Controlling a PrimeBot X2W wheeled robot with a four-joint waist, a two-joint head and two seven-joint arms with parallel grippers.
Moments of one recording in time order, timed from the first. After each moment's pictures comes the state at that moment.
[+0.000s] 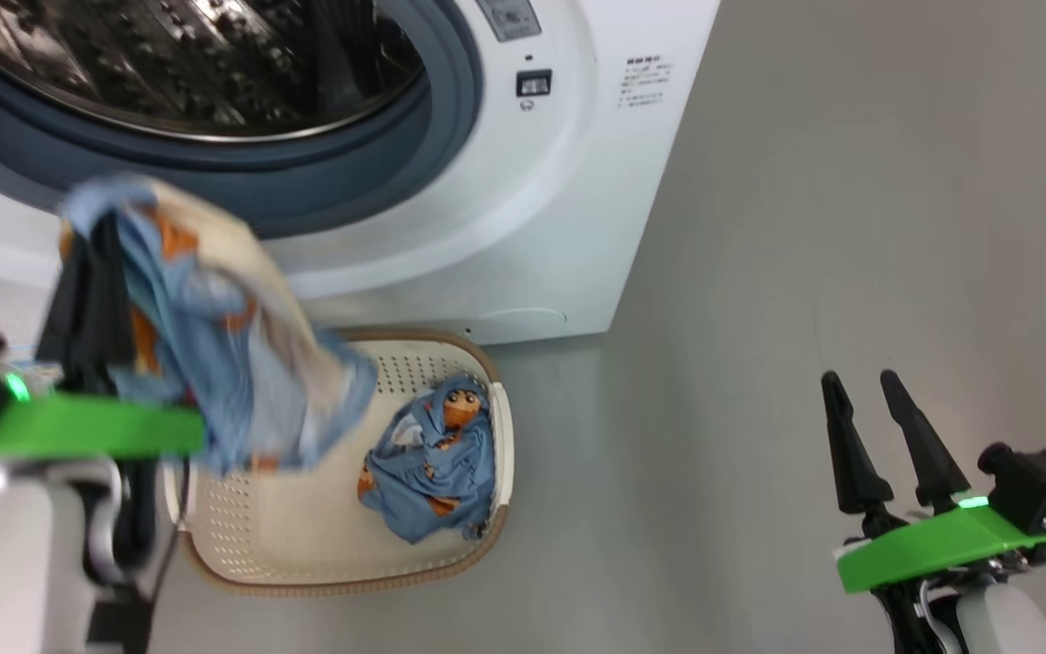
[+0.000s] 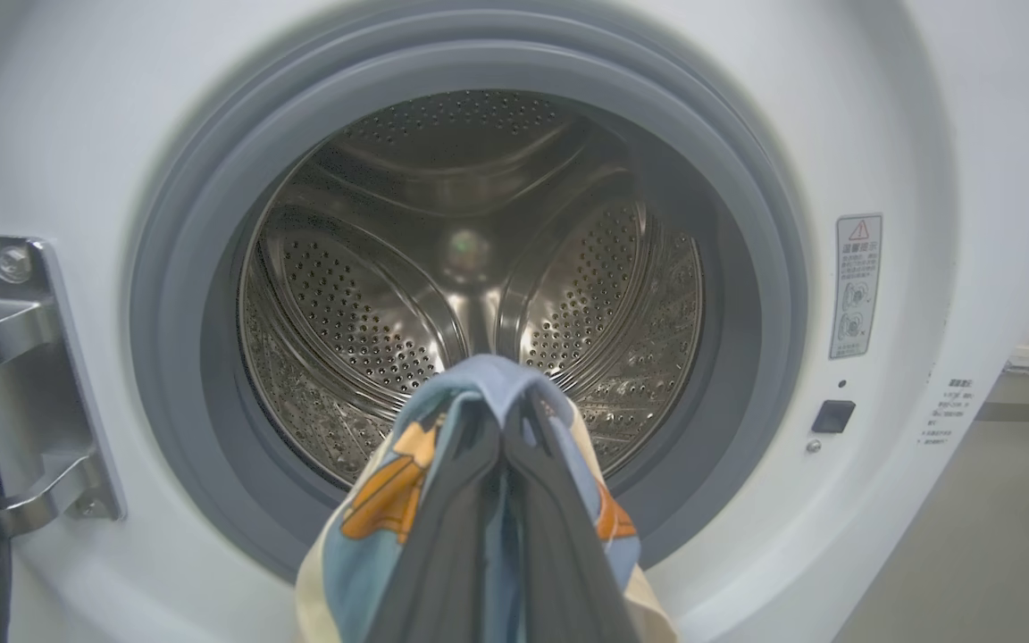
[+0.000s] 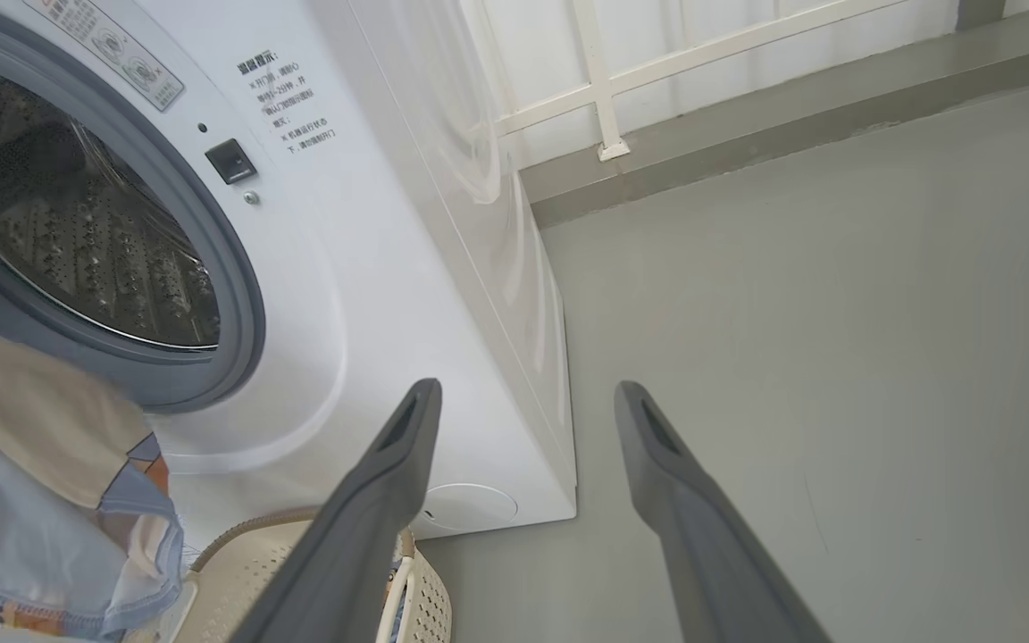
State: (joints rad) left arm -0.42 0.16 -0.02 0.13 -0.38 -0.13 -0.26; right arm -0.16 -0.12 0.03 0.21 0.47 0.13 -0.26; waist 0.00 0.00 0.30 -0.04
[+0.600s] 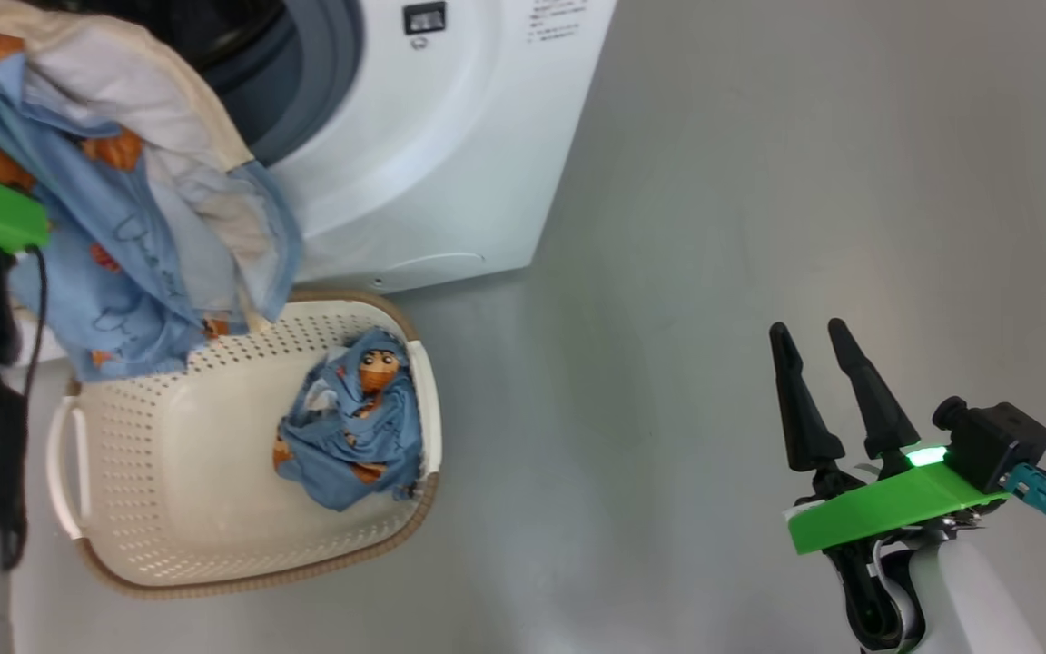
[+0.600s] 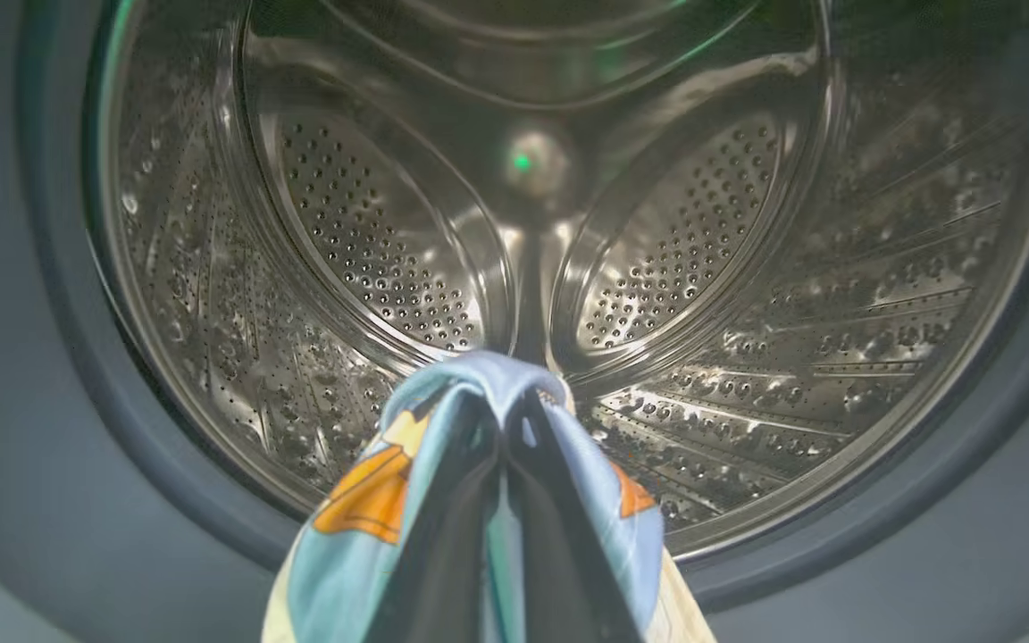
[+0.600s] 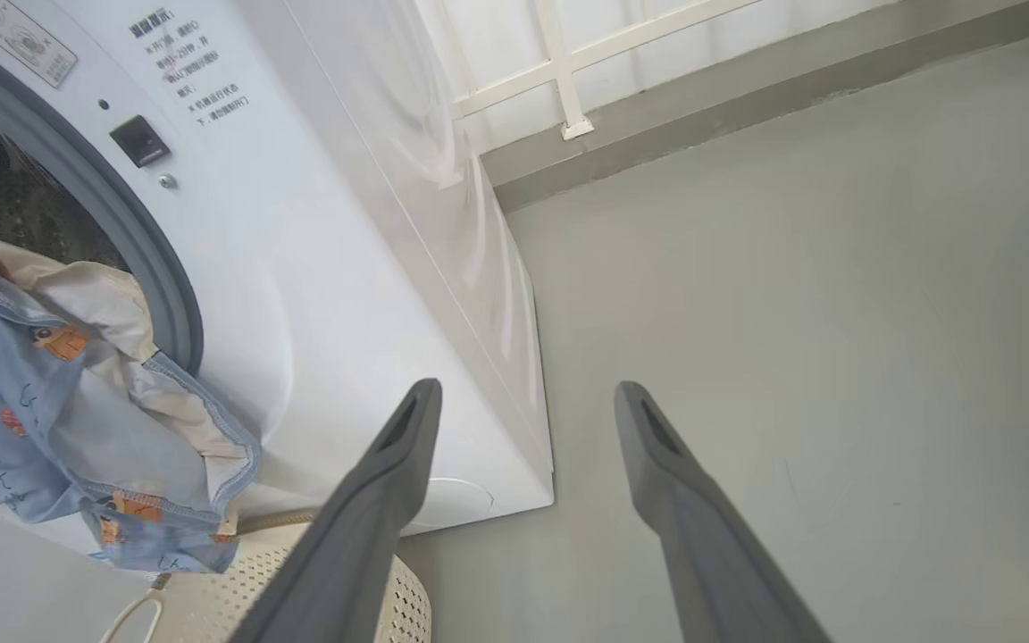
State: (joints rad) left arm -0.91 0.26 -0.02 0.68 -0.48 -0.13 -0.26; right arm -0.25 -0.07 0.08 0.20 0.47 0.13 -0.26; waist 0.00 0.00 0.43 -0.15
